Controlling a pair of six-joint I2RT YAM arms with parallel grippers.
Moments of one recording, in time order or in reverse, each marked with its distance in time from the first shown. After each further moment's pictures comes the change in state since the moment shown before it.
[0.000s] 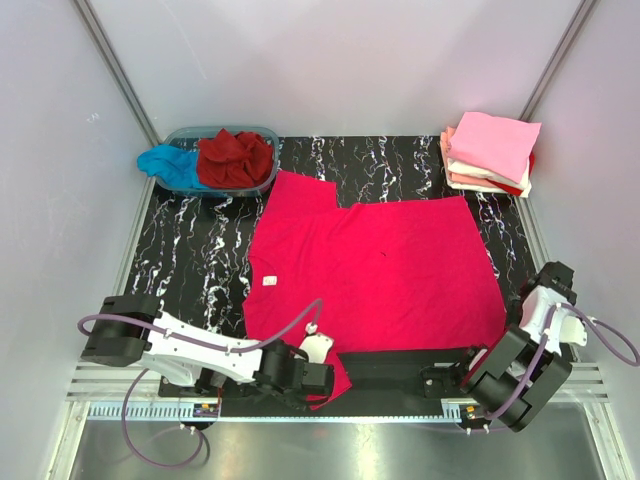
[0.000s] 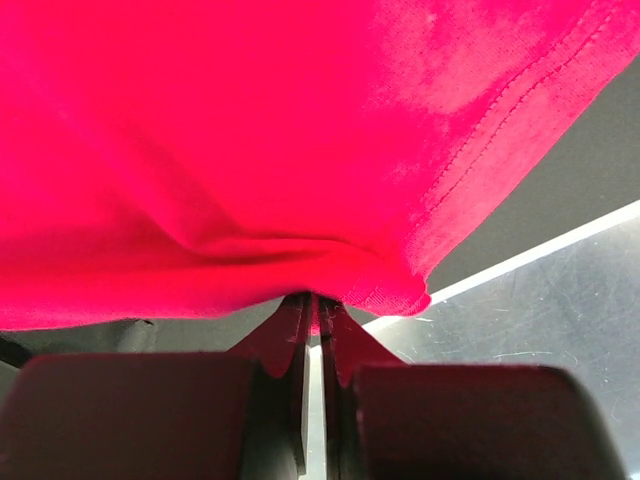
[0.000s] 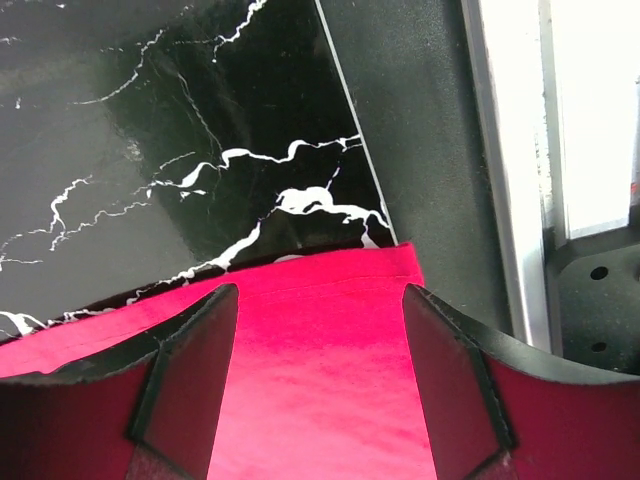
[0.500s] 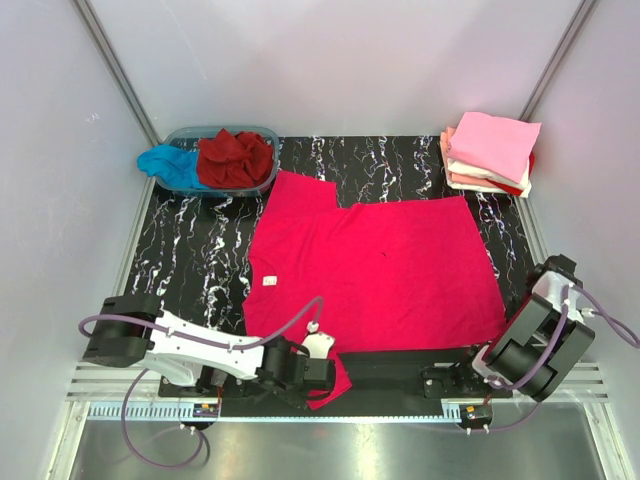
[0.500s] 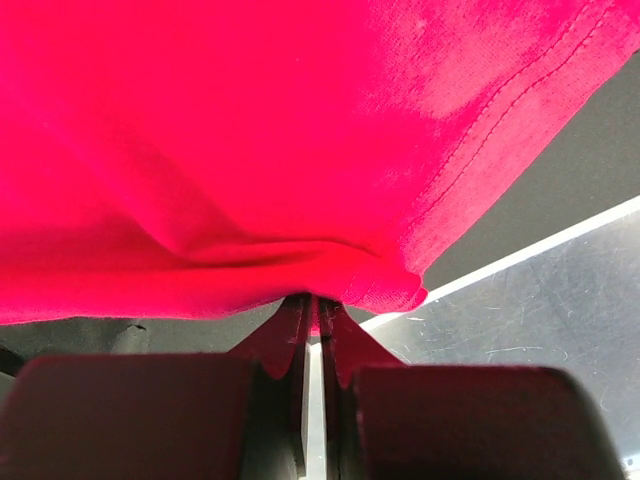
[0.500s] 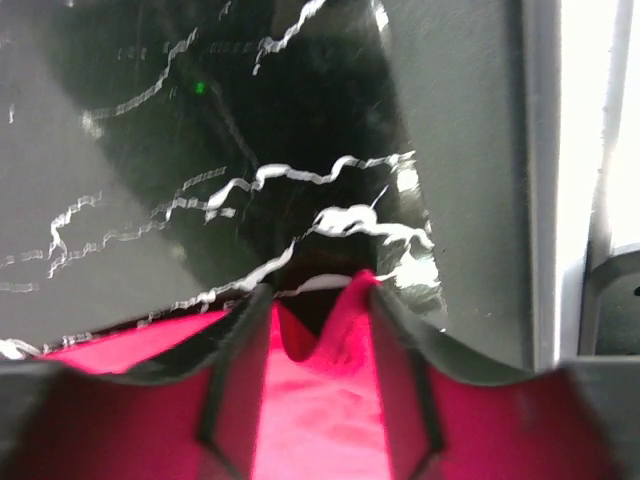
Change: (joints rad) left arm 0.034 0.009 0.001 0.017 0.042 0.028; right arm 0.000 0.204 0.071 0.044 -0.019 -0.029
